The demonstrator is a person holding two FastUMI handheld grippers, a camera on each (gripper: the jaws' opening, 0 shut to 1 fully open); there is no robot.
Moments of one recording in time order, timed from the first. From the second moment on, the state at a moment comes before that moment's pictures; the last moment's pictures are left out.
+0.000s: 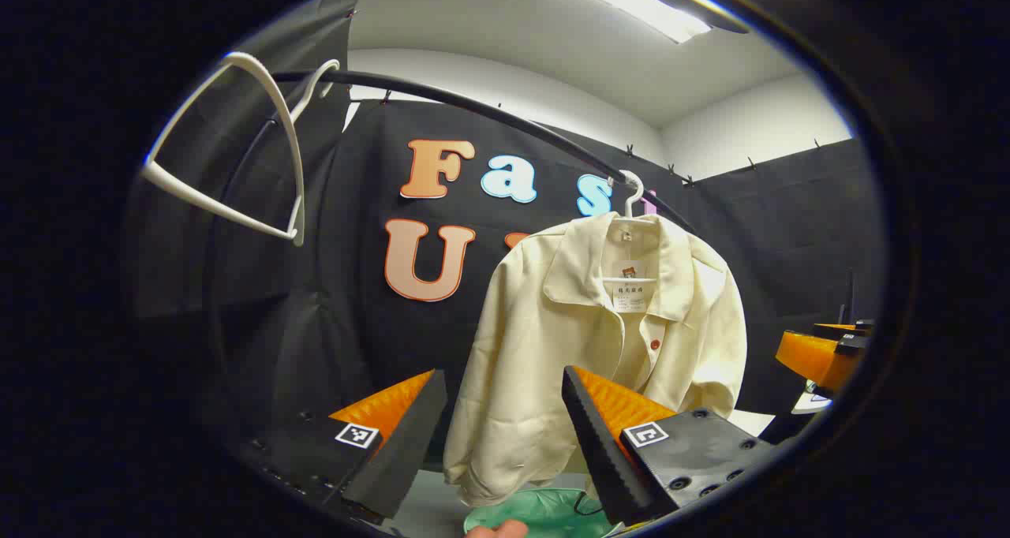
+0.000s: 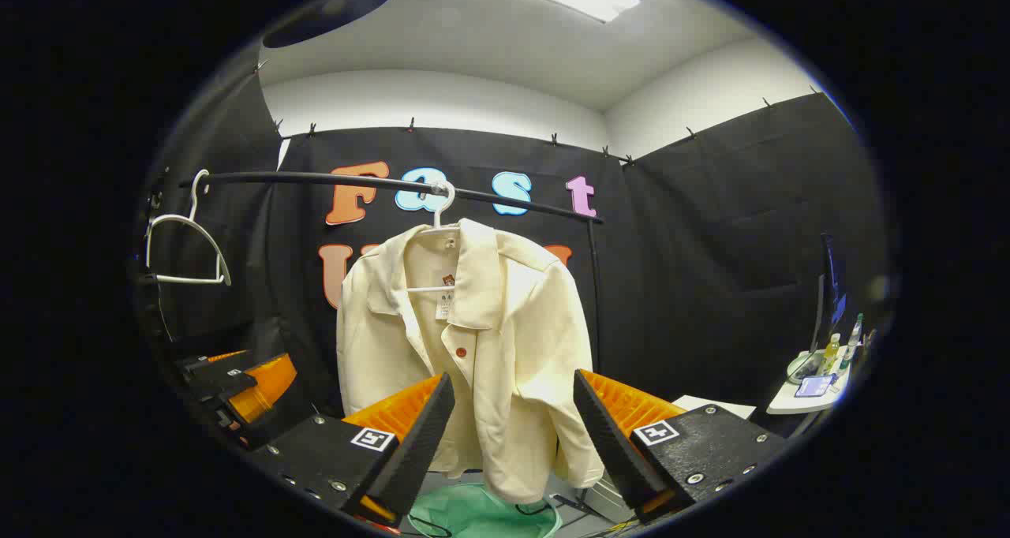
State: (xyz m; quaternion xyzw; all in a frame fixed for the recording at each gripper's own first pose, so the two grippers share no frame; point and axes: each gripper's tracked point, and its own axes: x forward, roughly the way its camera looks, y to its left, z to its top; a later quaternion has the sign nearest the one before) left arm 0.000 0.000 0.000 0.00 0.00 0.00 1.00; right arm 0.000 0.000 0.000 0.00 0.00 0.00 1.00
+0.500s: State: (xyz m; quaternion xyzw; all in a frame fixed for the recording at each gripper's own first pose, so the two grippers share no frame) left arm 0.022 -0.021 0.008 0.01 -0.02 -0.02 1.00; right arm 0.022 -0.017 -0.023 0.00 0.01 -0.01 1.00
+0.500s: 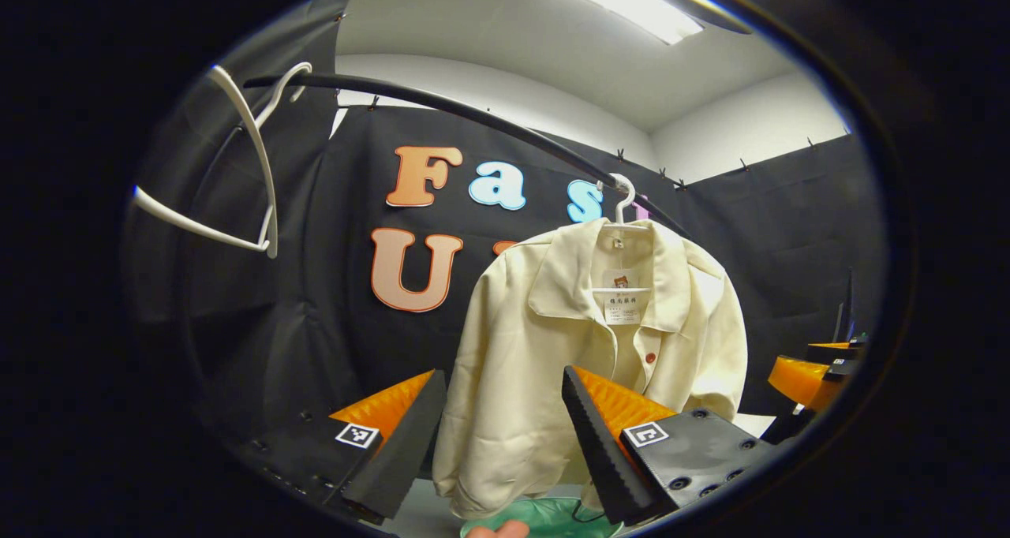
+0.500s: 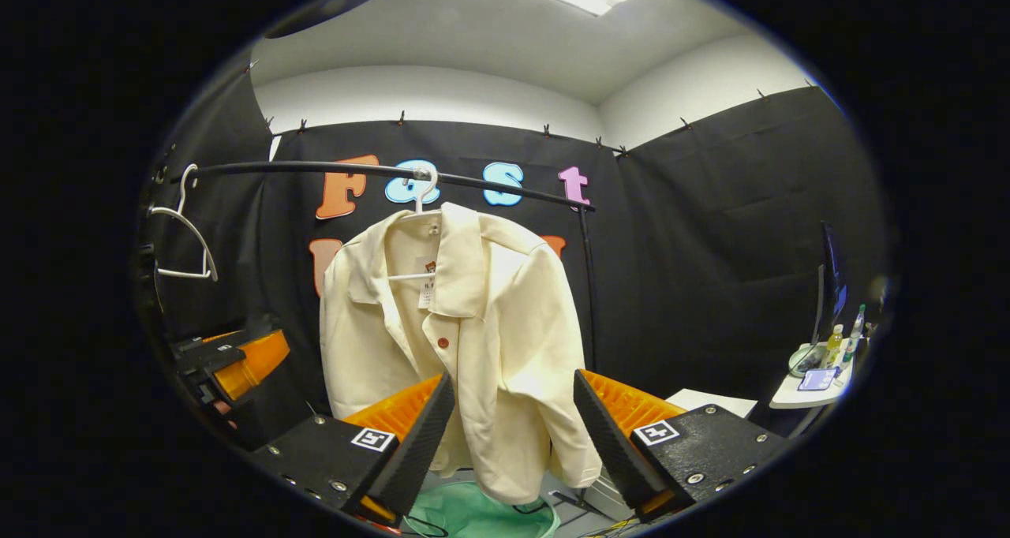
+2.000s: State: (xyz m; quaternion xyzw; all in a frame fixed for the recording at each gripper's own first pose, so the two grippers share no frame) left arm 0.005 0.019 0.010 0.02 -0.02 0.03 1.00; right arm 0.172 0.032 -0.097 0.00 0.09 0.02 1.00
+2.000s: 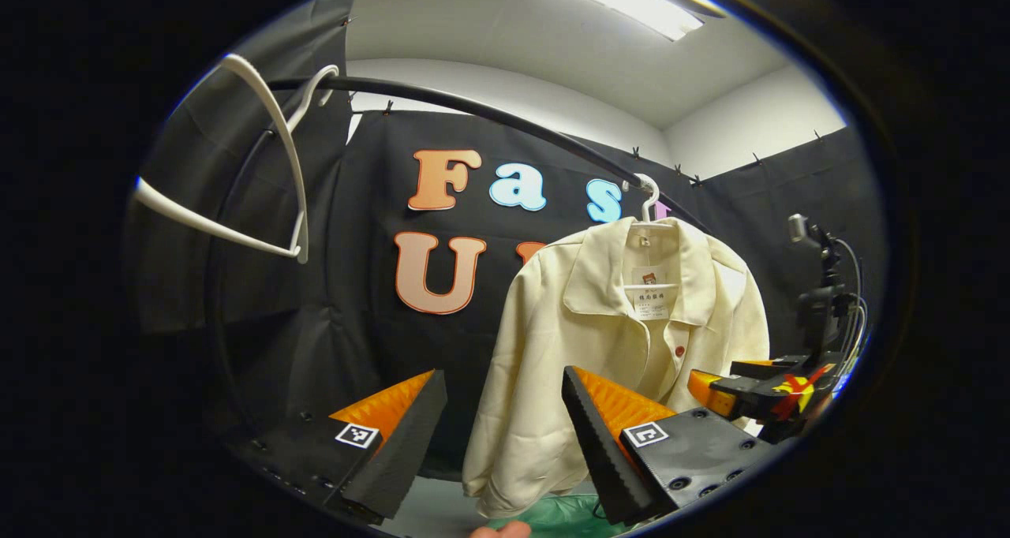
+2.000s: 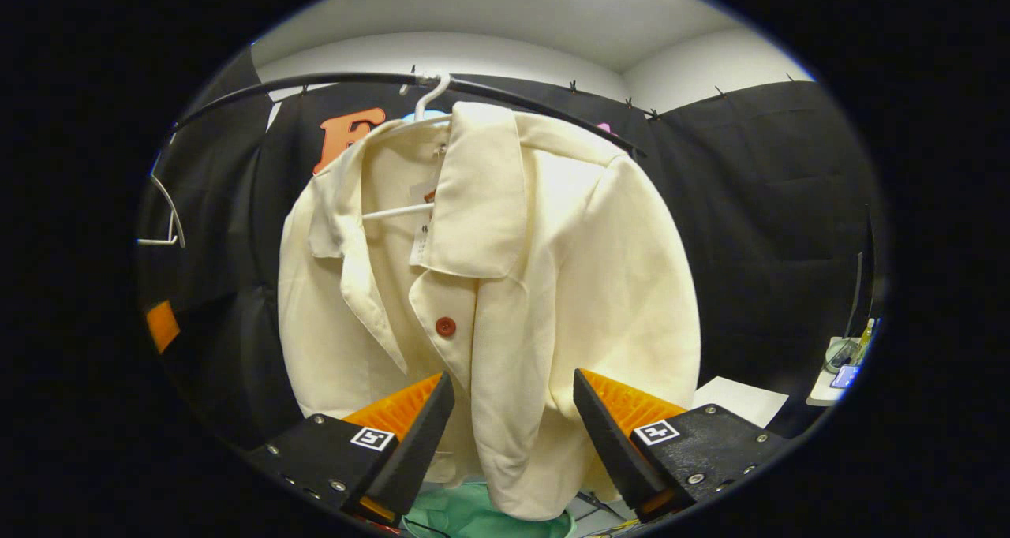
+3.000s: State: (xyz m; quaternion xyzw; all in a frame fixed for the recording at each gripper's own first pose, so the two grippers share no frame) left arm 0.014 0.020 0.001 0.02 -0.02 0.01 1.00; right arm 0.222 -0.018 -0.091 -0.05 0.07 -0.08 0.99
